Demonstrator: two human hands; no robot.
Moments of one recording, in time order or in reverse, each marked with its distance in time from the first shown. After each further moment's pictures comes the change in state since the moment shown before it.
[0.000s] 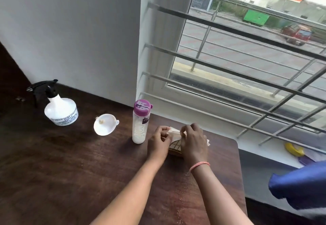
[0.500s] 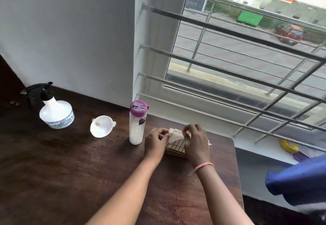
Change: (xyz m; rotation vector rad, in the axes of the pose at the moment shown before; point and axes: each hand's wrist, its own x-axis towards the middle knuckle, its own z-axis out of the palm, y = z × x) left_hand 0.008 0.001 0.000 0.094 0.021 0.092; right_hand -0.001 0.014 -0.009 0.198 0.049 0.050
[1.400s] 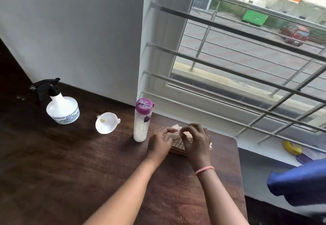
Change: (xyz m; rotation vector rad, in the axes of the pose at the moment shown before) left_hand -0.011 -0.002 -0.010 -0.032 -0.086 0.124; right_hand -0.012 -0.007 0.003 0.075 0.108 -0.132
